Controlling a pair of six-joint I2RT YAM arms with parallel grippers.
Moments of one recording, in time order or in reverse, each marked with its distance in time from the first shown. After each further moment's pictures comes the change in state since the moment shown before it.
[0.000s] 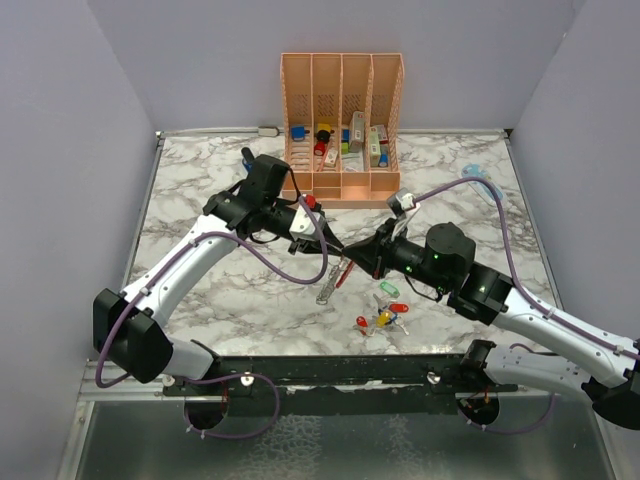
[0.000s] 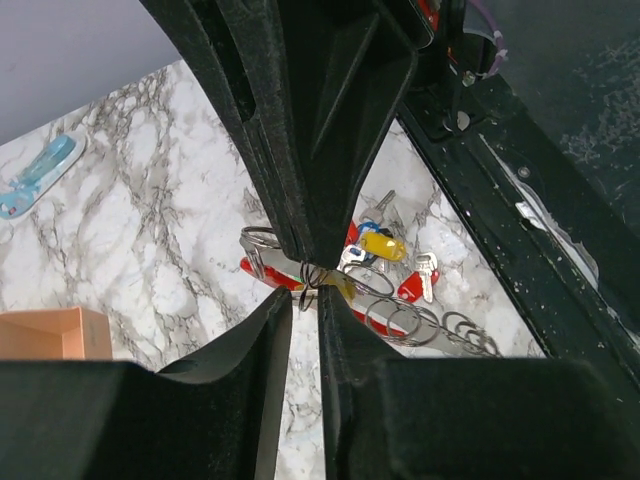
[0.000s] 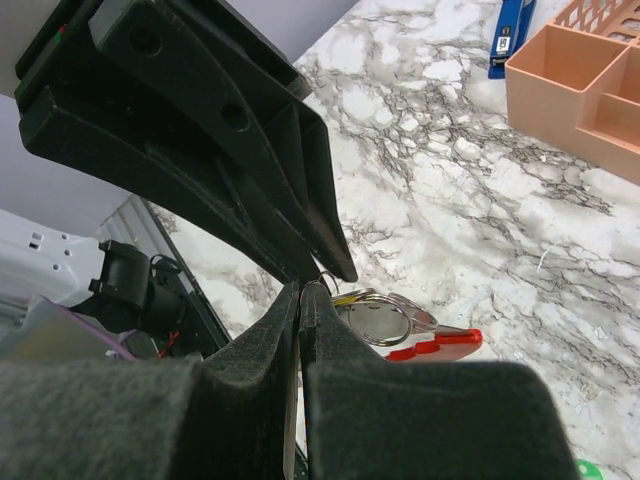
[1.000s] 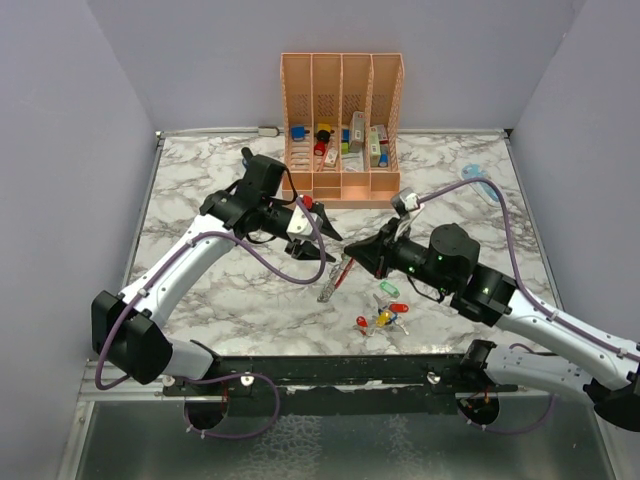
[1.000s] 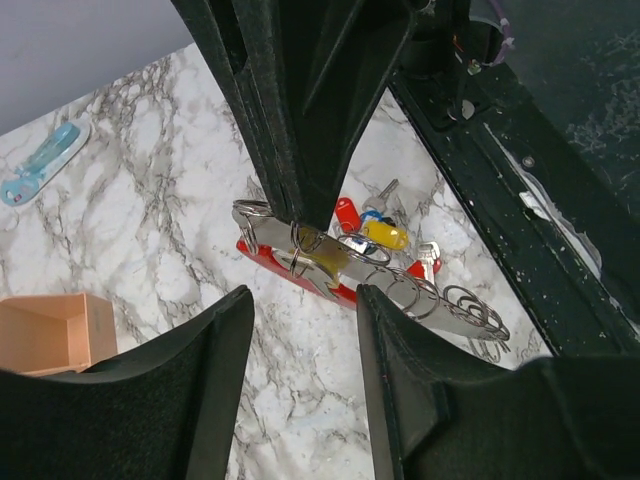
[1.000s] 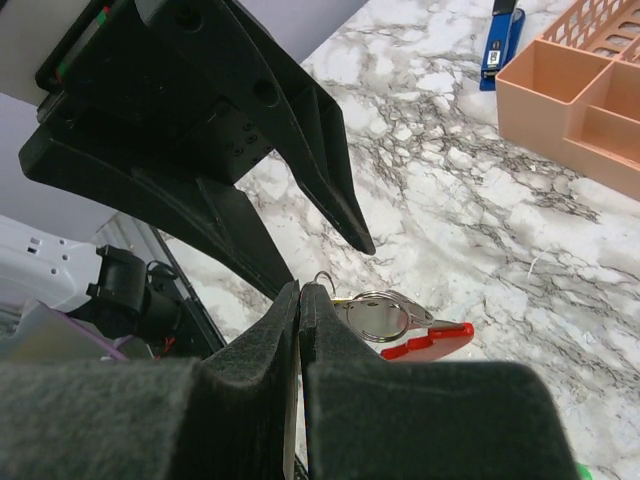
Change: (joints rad) left arm 0.018 -0.006 0.005 -0.045 -0.010 0.037; right arm 0.000 -0.025 -0.006 -0.004 0.023 -0.017
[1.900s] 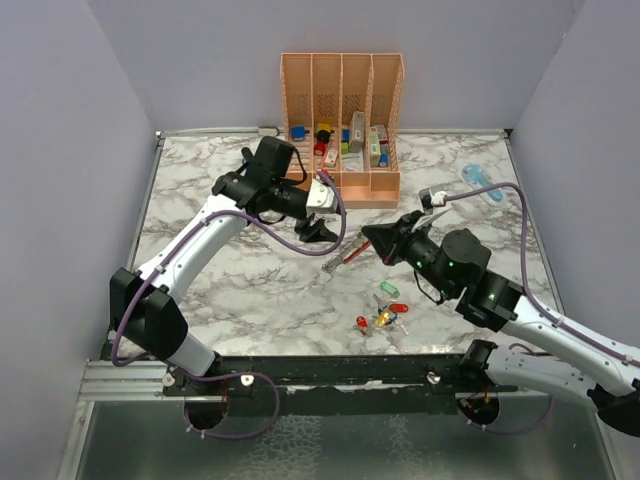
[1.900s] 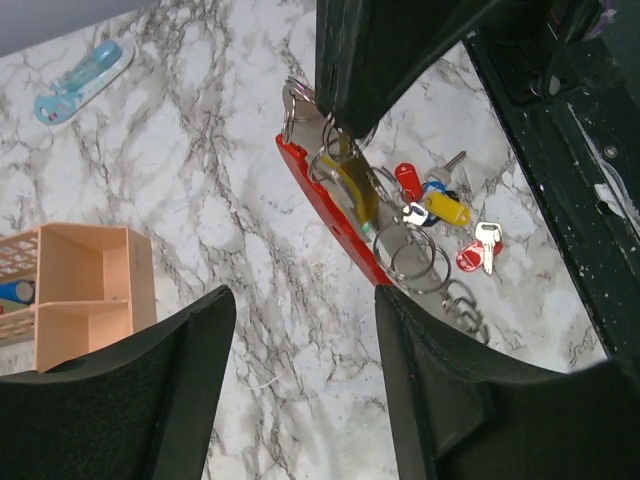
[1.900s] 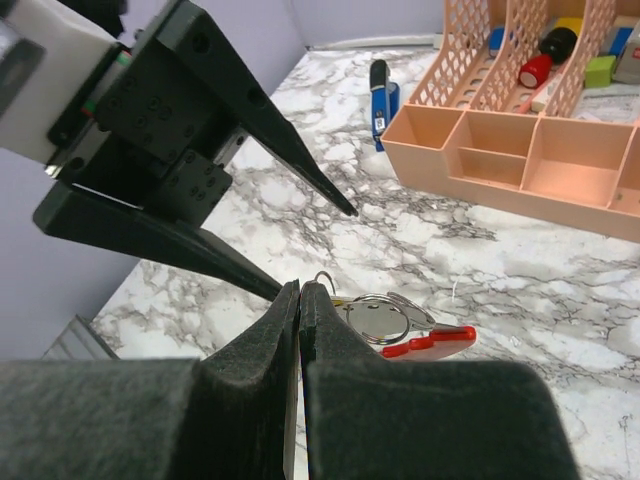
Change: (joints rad) left arm -0.001 0.145 0.154 0.040 -0.157 -0.142; right arm 0.000 -0.027 -0.037 0.074 0.312 0.059
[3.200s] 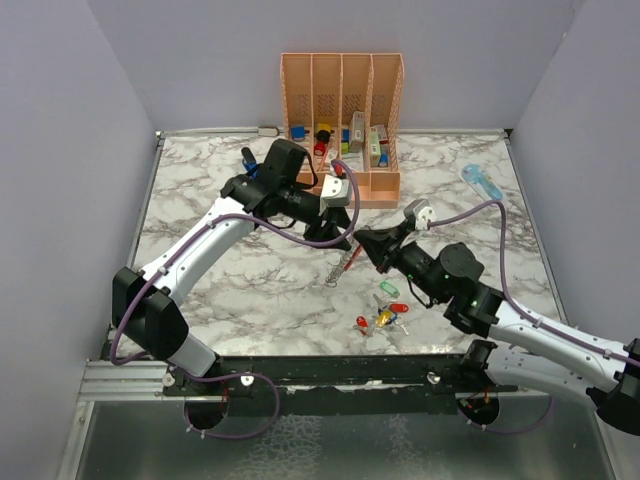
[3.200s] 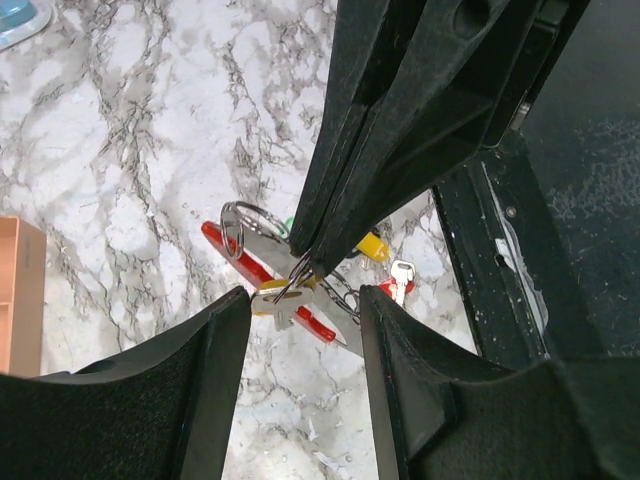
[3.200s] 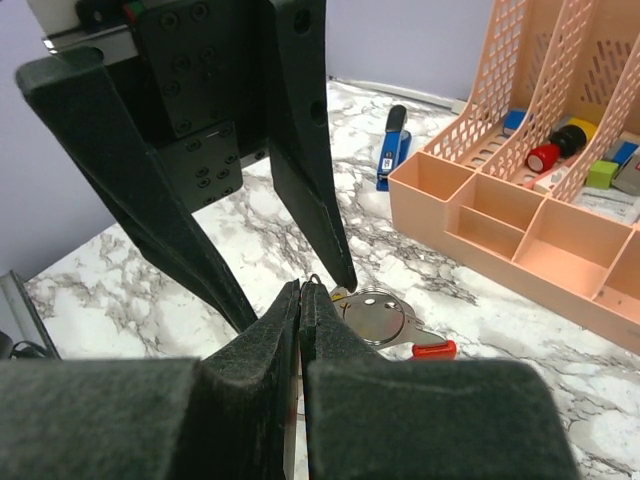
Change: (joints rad) left arm -0.056 0.005 0.011 -0.002 0.011 -0.272; right arm 0.000 -0.020 -0.187 0.331 -0.134 -0.286
